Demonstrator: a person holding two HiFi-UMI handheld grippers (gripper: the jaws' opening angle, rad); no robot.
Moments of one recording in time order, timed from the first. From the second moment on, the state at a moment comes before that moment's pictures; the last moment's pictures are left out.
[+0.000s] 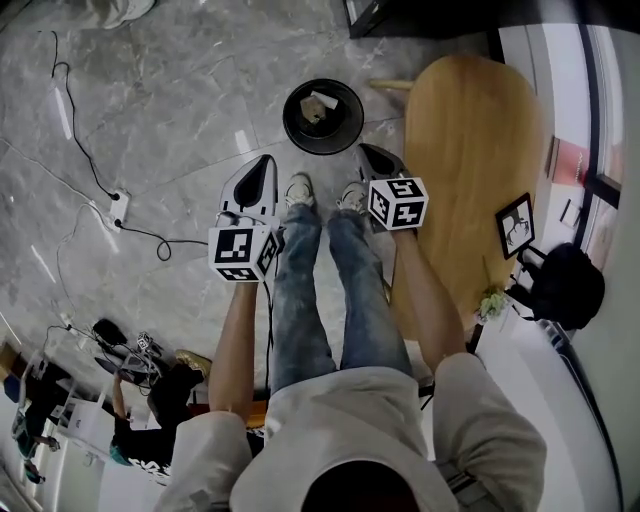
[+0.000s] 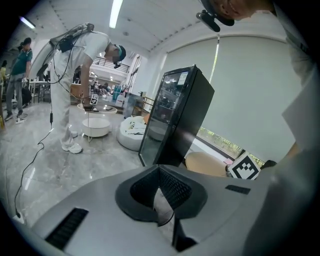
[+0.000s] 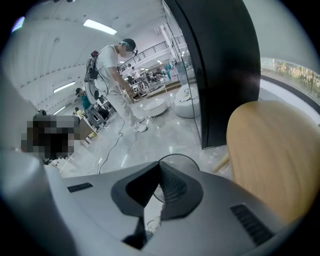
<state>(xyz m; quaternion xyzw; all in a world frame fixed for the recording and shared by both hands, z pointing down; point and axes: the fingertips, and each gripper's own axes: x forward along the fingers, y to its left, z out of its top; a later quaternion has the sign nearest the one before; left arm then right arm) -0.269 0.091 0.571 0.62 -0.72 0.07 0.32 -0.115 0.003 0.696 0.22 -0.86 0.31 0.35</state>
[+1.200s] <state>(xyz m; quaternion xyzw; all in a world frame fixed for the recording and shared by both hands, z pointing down) -0.242 -0.006 0.285 0.69 -0.71 0.04 0.13 -0.082 -0.107 0.322 0.32 -0.93 0.11 0.15</state>
